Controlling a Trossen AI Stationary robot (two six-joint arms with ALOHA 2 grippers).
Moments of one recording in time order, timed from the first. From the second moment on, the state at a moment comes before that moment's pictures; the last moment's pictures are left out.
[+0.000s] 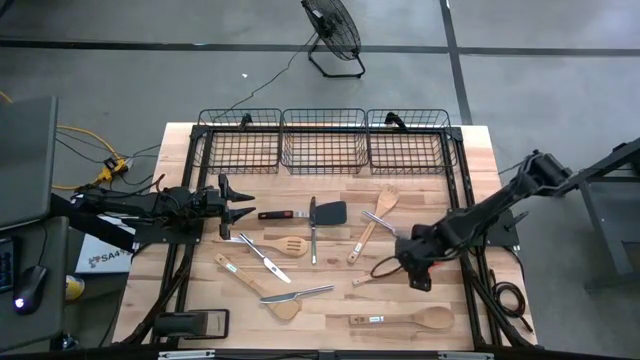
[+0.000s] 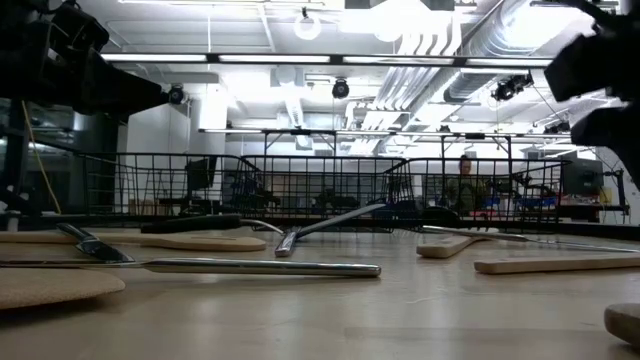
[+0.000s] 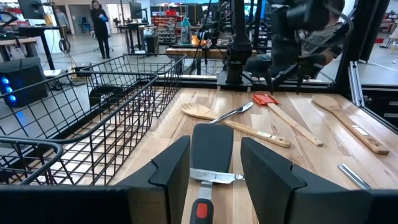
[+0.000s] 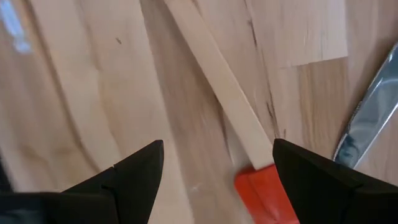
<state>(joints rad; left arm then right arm) -0.12 0.08 0.01 0.05 -0.27 0.00 0.53 1.35 0.75 -0.75 -0.06 0.75</state>
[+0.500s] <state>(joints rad) -0.12 0.08 0.01 0.05 -0.27 -0.01 0.56 1.47 0.75 -0.75 0.05 0.57</state>
